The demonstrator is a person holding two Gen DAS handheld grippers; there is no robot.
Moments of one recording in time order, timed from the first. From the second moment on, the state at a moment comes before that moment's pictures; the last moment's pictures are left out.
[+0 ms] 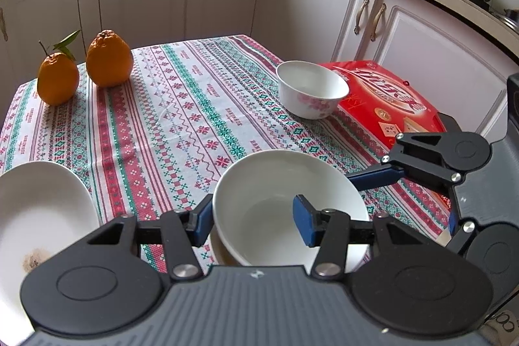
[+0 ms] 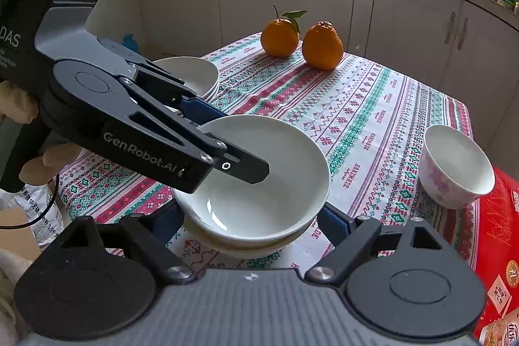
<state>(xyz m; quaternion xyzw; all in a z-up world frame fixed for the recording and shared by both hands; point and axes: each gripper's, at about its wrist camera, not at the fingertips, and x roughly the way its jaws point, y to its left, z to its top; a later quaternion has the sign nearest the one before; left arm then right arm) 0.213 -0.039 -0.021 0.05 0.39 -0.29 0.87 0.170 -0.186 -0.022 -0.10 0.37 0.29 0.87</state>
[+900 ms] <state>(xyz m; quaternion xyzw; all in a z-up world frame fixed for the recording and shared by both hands) 0.197 -0.032 -0.008 0.06 0.36 -0.29 0.88 0.160 -0.202 -0.012 -0.08 0.35 0.28 0.89</state>
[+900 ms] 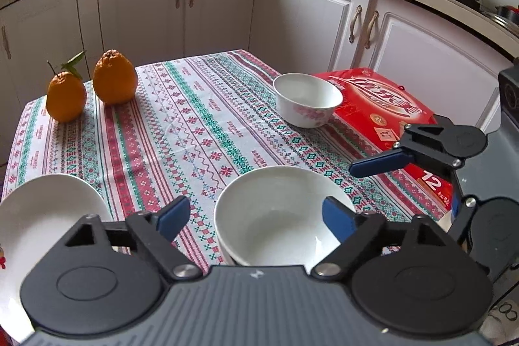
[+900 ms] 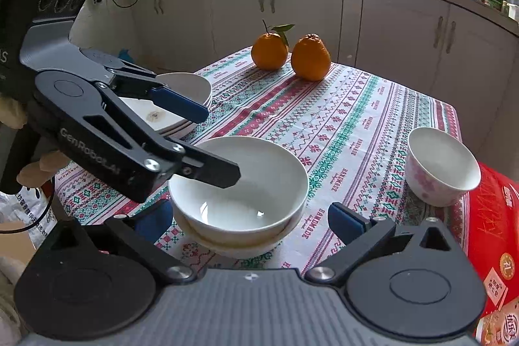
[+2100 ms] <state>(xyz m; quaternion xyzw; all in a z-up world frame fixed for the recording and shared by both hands) 0.369 -0.202 -0.026 0.15 0.42 -0.39 0.81 0.277 -0.326 -0.063 -0.07 0.33 0.14 0.93</state>
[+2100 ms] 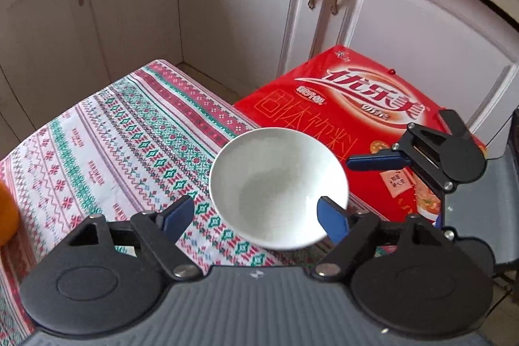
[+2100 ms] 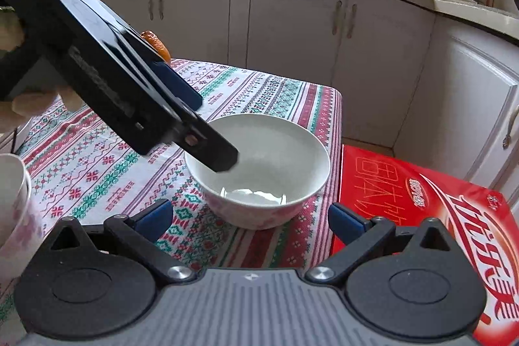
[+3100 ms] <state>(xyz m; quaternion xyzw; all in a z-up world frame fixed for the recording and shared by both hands) 0.402 -0.232 -0.050 0.15 0.44 -0.39 0.79 0.295 -0.333 -0.065 -0.06 0.33 0.15 0.93</state>
